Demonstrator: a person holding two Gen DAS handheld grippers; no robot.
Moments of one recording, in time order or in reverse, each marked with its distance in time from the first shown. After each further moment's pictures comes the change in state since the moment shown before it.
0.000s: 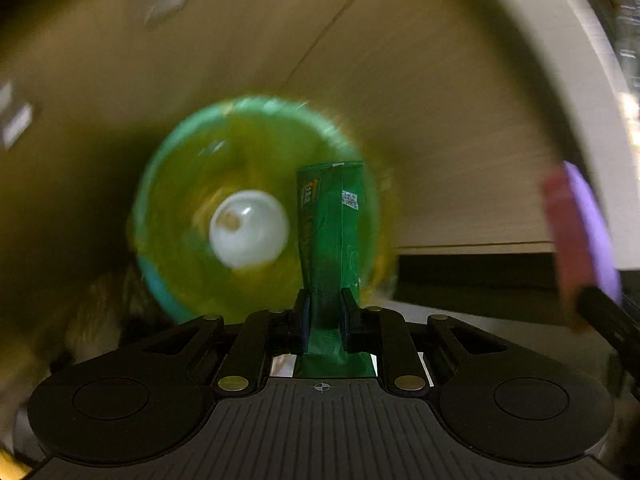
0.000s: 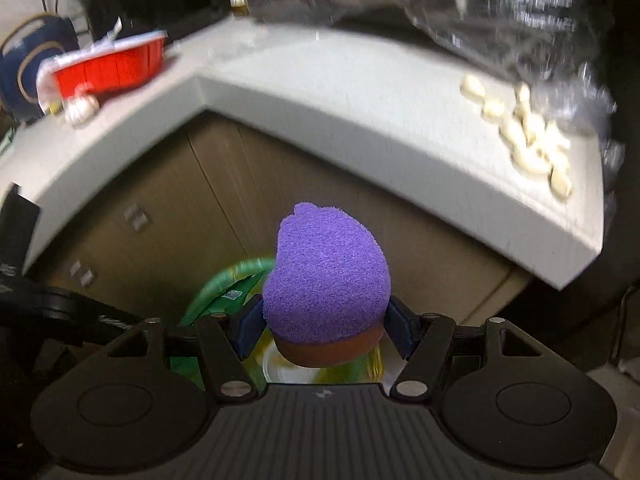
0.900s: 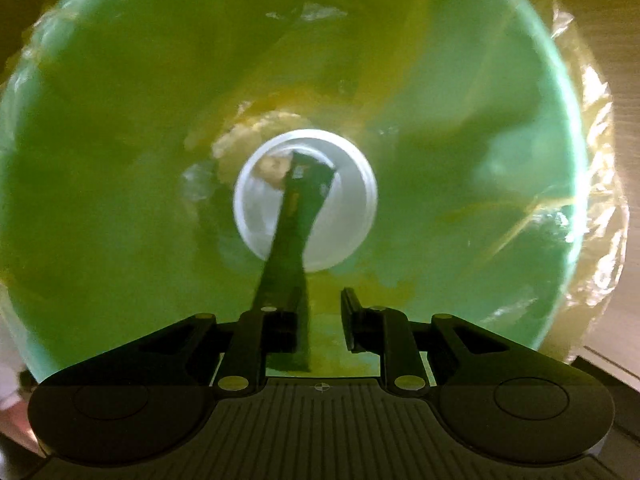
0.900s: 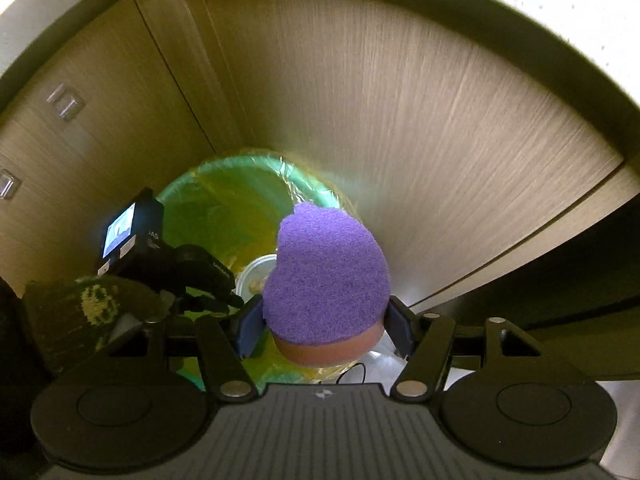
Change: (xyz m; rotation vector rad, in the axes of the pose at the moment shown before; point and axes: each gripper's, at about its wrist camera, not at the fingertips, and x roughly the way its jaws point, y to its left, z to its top) left arm 0.229 0.093 0.043 -0.327 0.168 0.030; right arm 0.128 -0.010 -0.042 -0.011 0.227 0.000
